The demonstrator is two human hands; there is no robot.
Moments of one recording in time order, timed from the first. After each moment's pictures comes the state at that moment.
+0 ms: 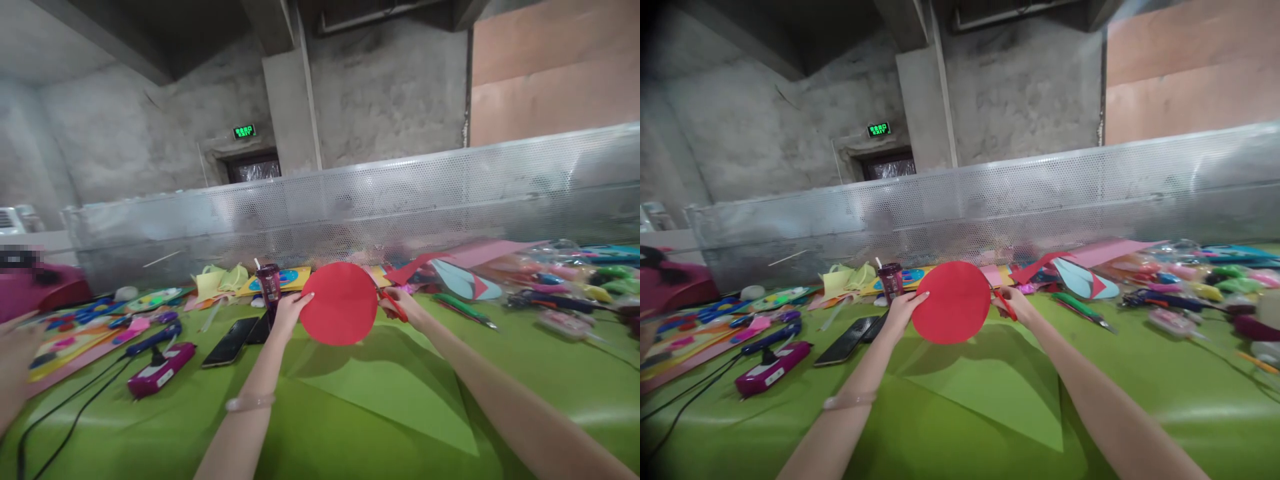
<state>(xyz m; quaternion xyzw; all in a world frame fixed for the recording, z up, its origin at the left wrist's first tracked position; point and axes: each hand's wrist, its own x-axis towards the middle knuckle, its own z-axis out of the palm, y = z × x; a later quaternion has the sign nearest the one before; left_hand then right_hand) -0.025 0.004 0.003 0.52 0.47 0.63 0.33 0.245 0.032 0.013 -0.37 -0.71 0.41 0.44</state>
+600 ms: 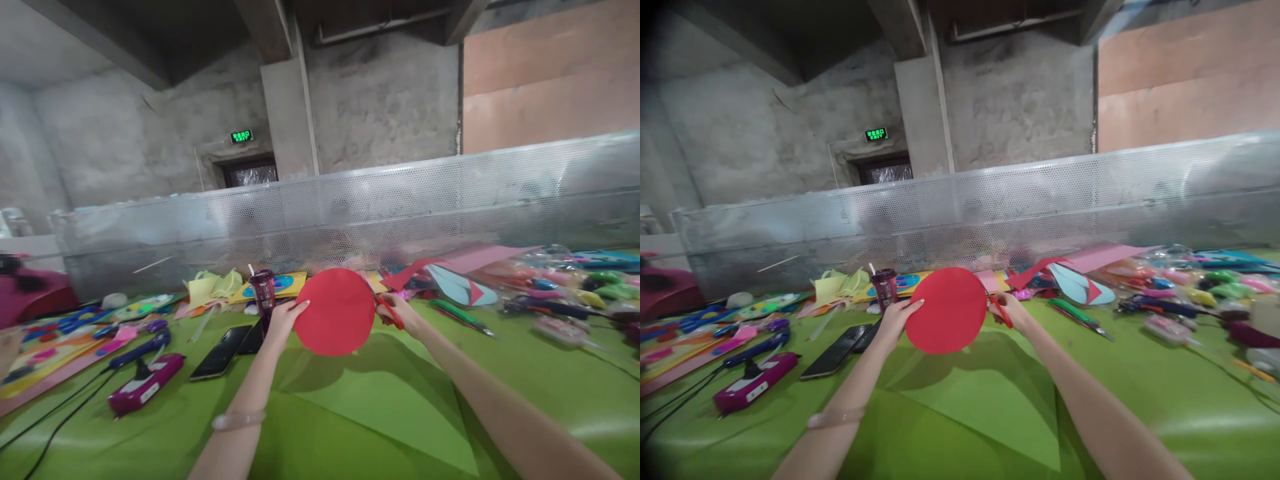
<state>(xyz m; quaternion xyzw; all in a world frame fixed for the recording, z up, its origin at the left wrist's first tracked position) -0.025 0.003 0.002 0.51 0.47 0.63 0.35 0.247 0.040 0.008 -0.37 -0.71 0.42 0.44</state>
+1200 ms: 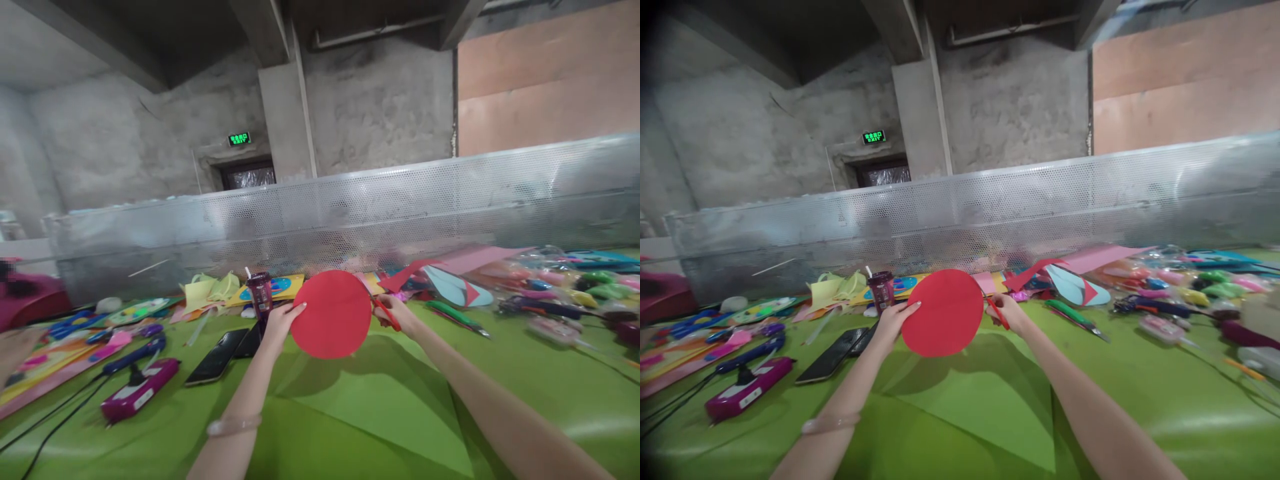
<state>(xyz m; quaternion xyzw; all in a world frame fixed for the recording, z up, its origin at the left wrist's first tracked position) -0.021 0.002 0.004 0.50 0.47 0.63 0.36 0.246 0.032 0.012 -0.38 -0.71 0.40 0.44</state>
